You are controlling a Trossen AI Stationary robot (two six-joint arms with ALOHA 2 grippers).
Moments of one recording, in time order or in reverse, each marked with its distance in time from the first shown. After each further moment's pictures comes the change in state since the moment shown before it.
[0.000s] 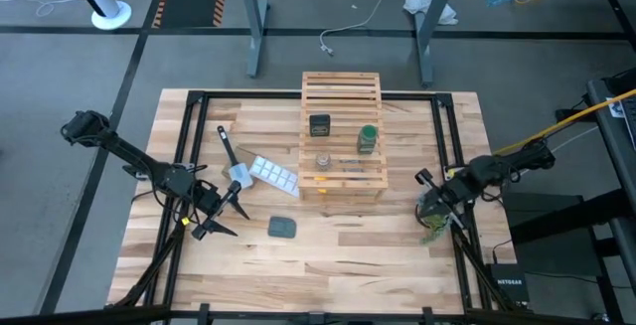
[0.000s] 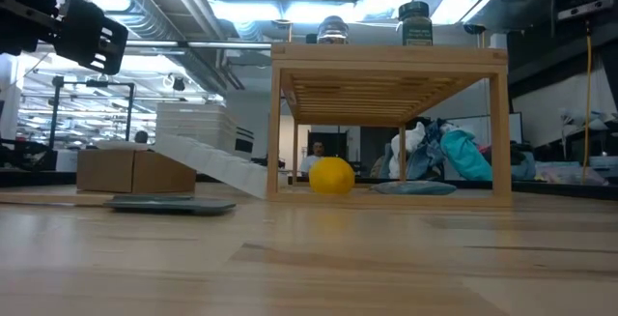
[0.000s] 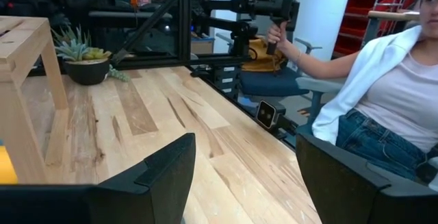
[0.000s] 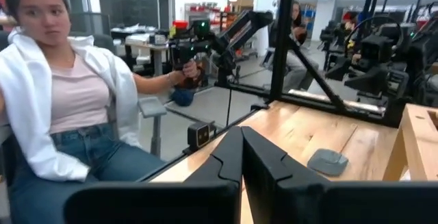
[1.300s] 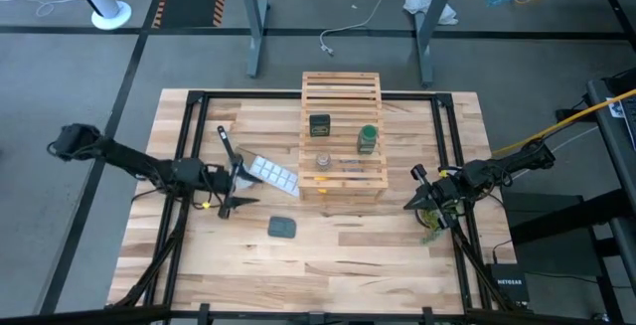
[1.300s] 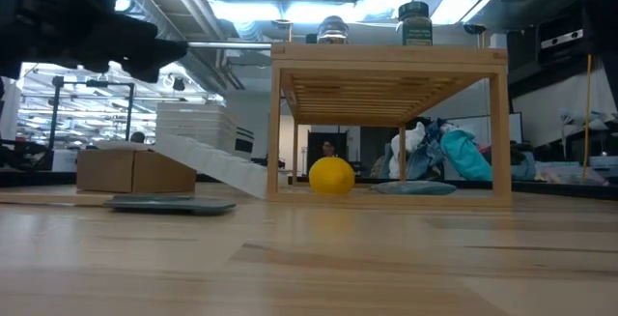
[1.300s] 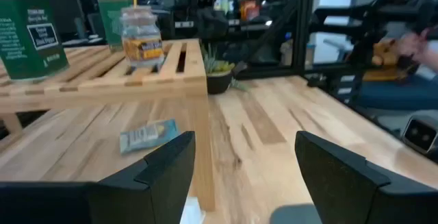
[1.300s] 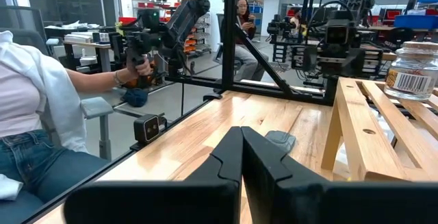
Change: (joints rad) left arm 0.297 0.079 0.000 0.115 -0.107 0.130; right arm 0.000 0.000 -0.093 0.070 0.208 0.000
